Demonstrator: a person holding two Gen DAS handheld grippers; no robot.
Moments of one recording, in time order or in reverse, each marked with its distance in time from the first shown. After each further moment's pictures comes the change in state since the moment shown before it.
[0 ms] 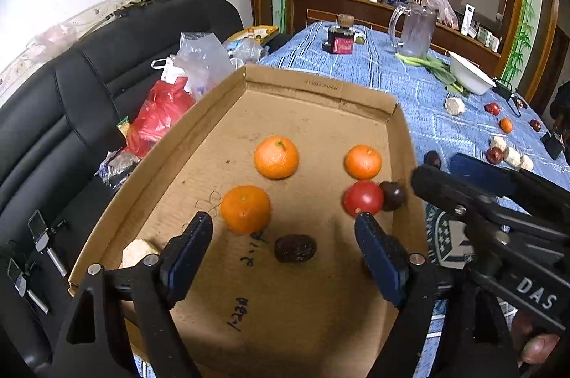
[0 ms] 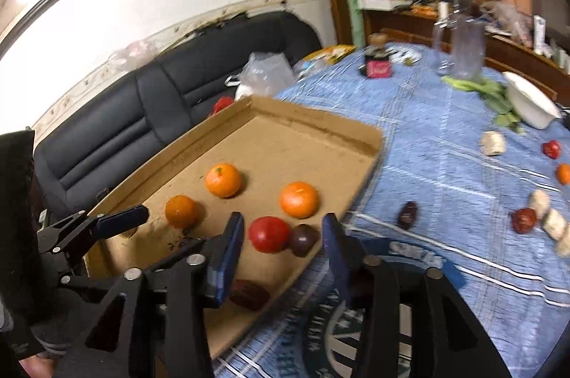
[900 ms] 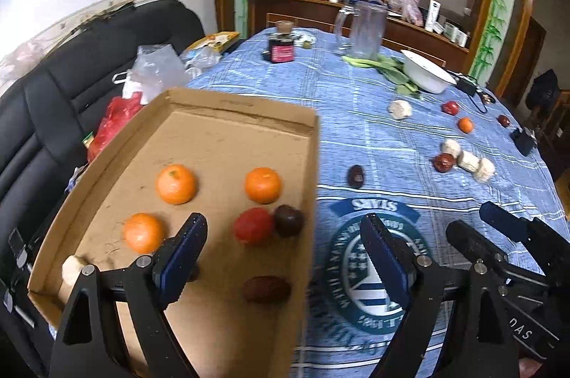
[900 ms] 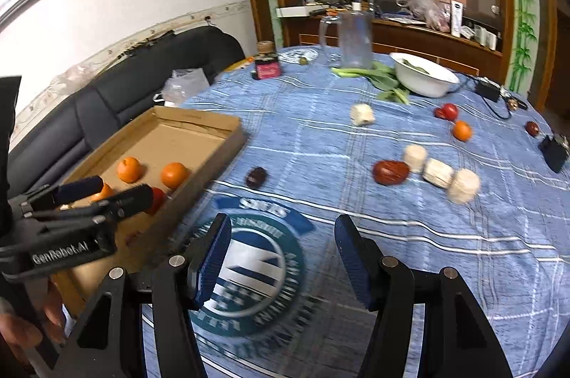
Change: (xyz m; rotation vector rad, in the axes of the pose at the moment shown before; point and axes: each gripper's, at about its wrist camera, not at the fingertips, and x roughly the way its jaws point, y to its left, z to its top) left arm -0.001 -0.077 0.019 0.060 -0.005 -0.108; right arm -0.068 -0.083 -0.041 0.112 -0.015 -0.226
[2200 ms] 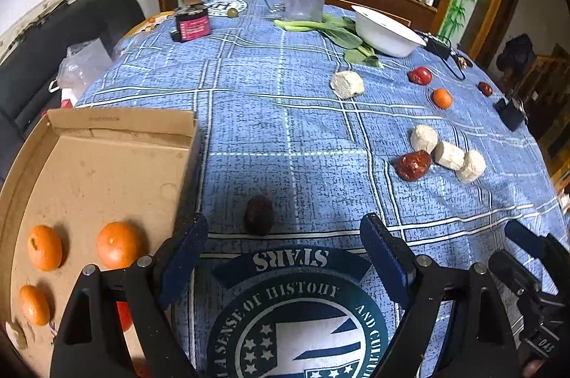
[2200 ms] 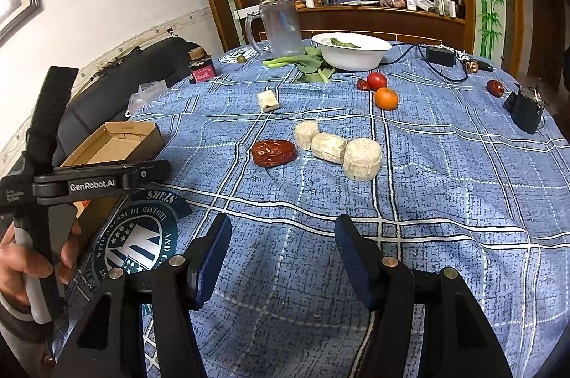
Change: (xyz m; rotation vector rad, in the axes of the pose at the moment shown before) left arm 0.090 -0.078 0.037 0.112 0.145 -0.138; right arm -0.009 -0.109 -0.015 0.103 0.006 -0.020
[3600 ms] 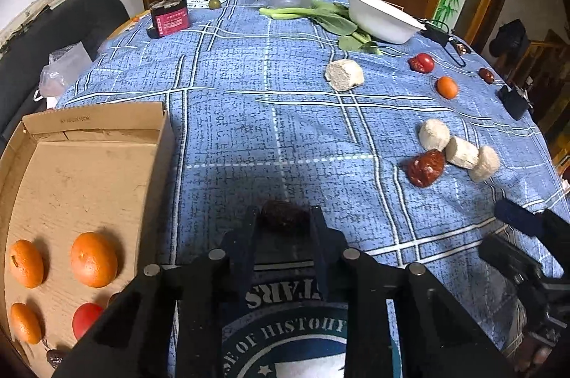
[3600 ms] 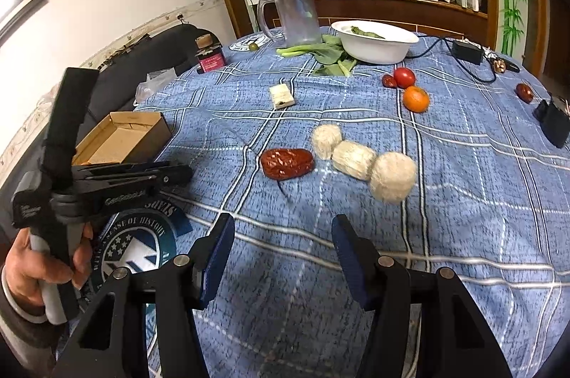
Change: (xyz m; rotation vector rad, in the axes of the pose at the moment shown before) left arm 0.028 -0.003 0.010 0.043 0.027 -0.020; right arm 0.039 0.005 0.025 -0.030 0.057 0.058
